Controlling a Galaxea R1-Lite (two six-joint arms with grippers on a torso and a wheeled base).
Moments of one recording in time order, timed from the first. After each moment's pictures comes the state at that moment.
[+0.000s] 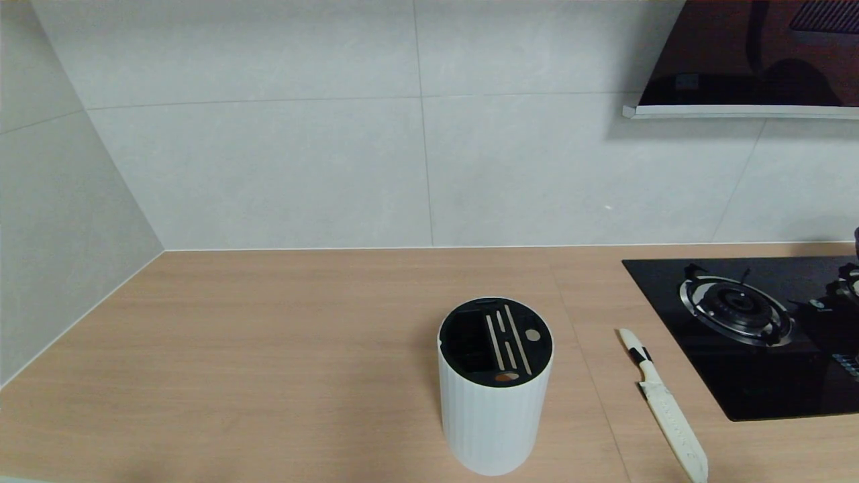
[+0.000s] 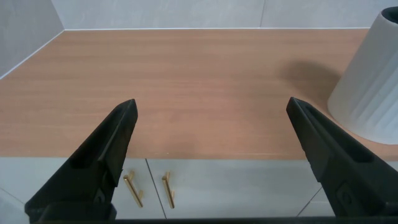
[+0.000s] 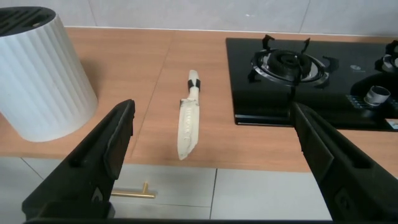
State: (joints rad) left arm 0.00 0.00 0.00 0.00 0.01 -0.01; right arm 0.00 0.00 0.00 0.00 0.02 -0.04
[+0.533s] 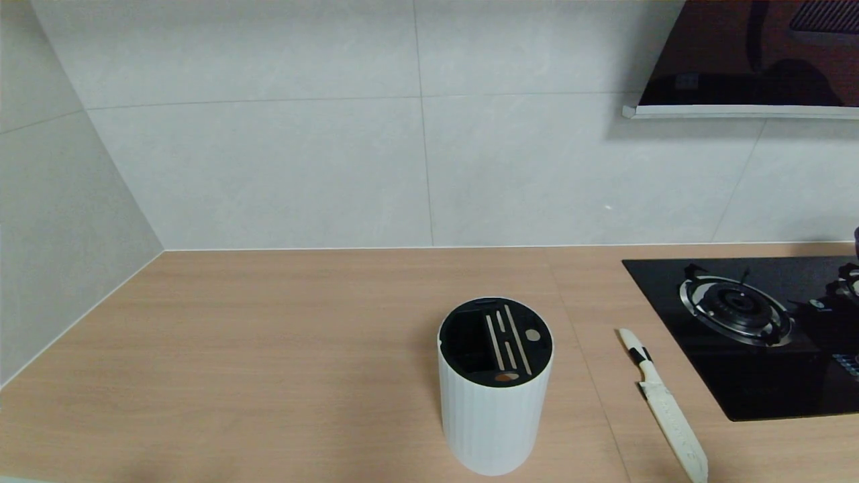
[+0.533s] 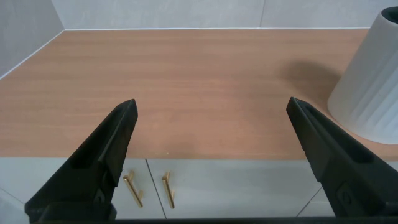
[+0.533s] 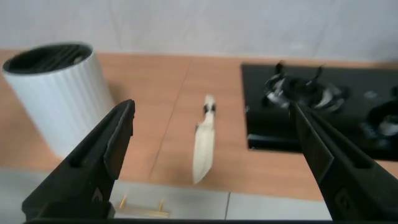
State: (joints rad) left arm 0.00 0.00 0.00 0.00 0.01 -0.01; right arm 0.02 0.12 -0.11 -0.03 0.11 0.00
